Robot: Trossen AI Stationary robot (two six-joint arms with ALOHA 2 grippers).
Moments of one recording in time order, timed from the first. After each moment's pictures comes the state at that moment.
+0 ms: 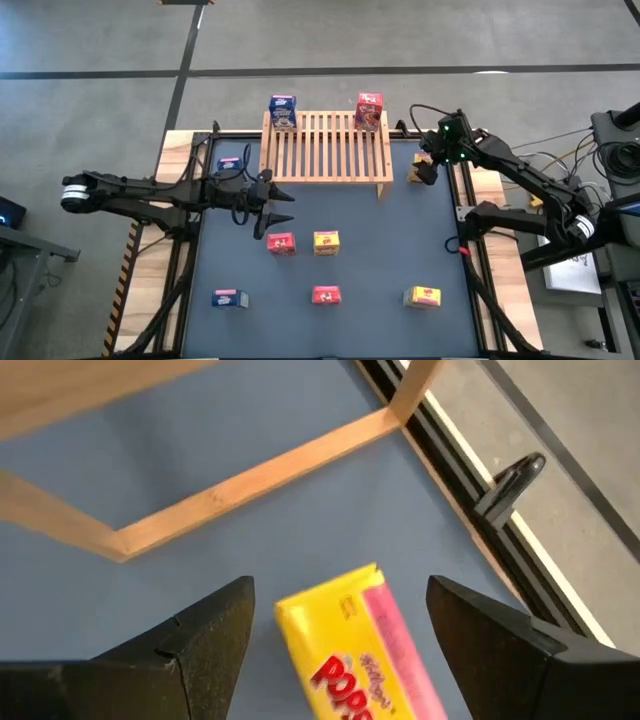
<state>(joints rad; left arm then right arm) 0.08 1.03 0.56 0.16 0.12 -0.02 -0.97 0.99 0.75 -0.69 -0.20 -0.44</state>
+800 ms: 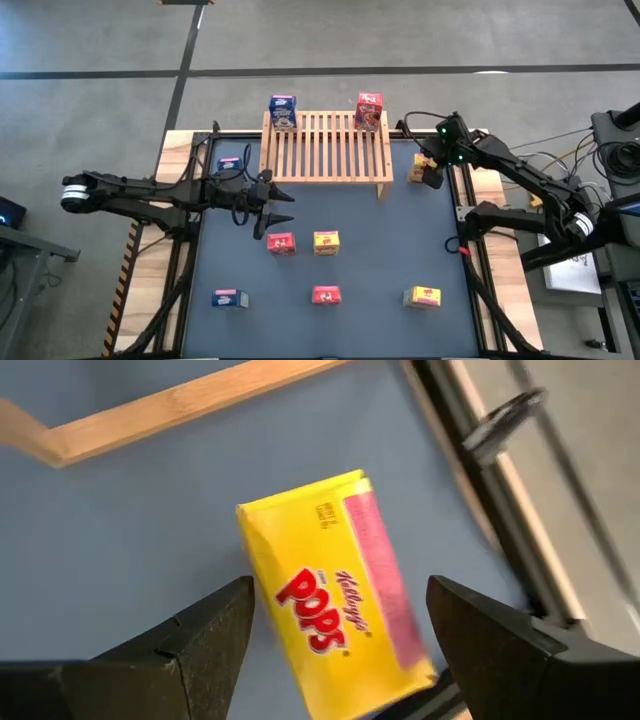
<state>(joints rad) 0.08 1.03 0.56 0.16 0.12 -0.01 -0.97 1.02 0.74 -0.77 -0.08 -0.55</state>
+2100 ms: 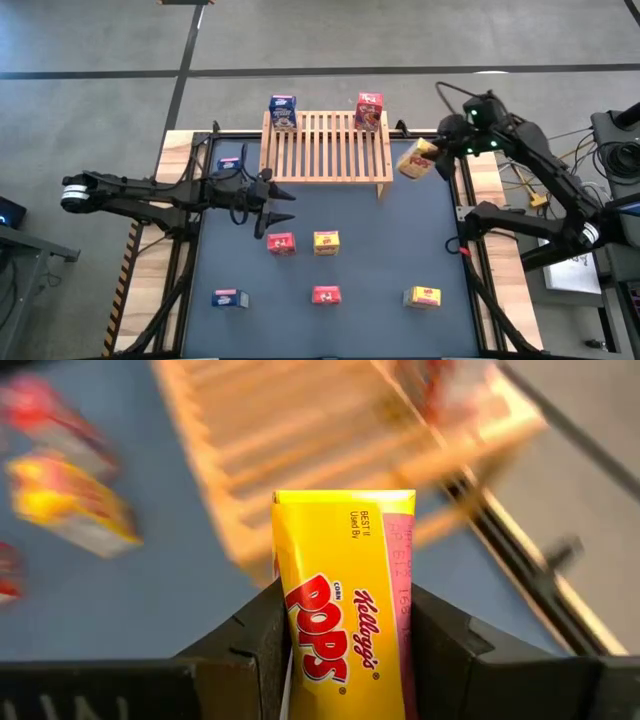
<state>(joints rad) 0.08 1.03 0.55 0.22 0.12 -0.04 -0.91 0.91 1.17 -1.06 -0.45 -0.31</state>
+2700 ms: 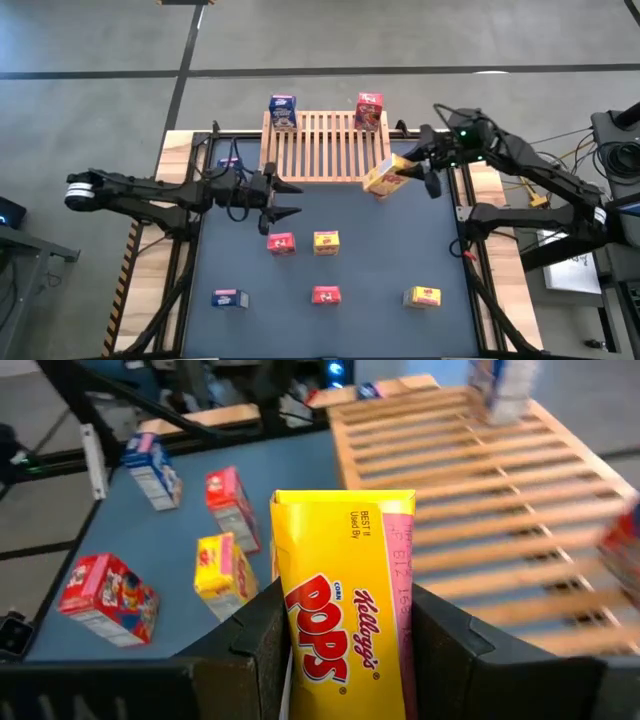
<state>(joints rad) 0.08 1.11 0.56 0.50 0.12 -0.09 -0.52 0.92 1.07 -0.65 -0.49 -0.12</state>
